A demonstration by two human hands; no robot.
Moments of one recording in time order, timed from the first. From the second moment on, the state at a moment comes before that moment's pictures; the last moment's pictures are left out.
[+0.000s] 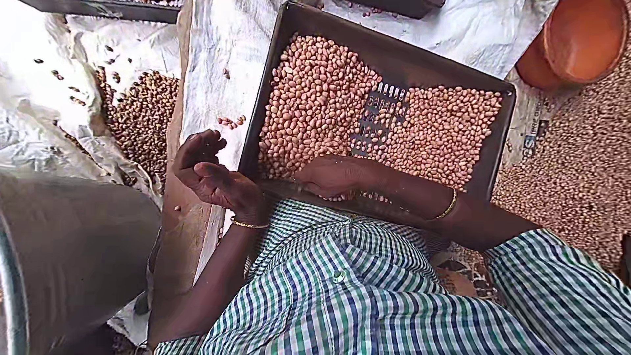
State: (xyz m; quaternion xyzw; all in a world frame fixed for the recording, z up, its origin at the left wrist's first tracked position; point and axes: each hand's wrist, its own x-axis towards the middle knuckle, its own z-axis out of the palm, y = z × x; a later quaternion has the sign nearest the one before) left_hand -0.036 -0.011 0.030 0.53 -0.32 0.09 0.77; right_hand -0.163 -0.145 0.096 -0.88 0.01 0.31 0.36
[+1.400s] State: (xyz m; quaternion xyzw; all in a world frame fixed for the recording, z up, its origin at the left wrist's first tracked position) left_hand 0.027 -0.036 0.038 0.39 -0.34 -0.71 0.47; right_hand -0.297 -0.124 0.104 -0.72 0.34 -0.42 0.44
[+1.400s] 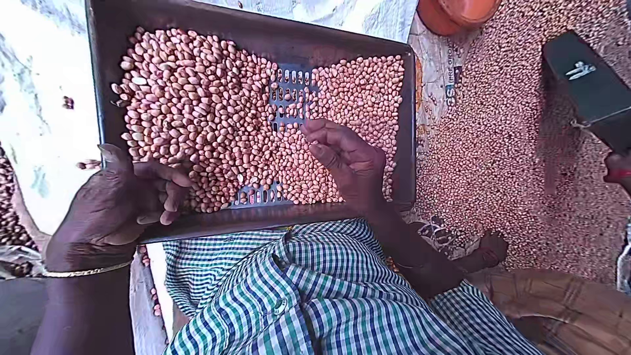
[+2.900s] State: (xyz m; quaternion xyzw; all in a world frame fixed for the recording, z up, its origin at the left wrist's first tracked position) left_hand 0.030 -0.041 0.047 0.40 -0.33 -0.66 0.55; right_hand -0.390 -0.172 0.102 -0.84 0.34 -0.24 0.34
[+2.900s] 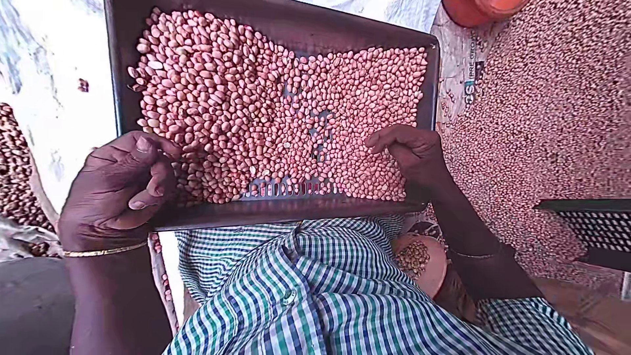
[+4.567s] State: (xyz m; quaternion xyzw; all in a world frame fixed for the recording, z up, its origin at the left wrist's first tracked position) left_hand 0.035 -0.038 0.025 0.40 -0.40 -0.61 0.55; right_hand -0.454 -0.116 0.133 -0.86 0.46 0.15 0.17
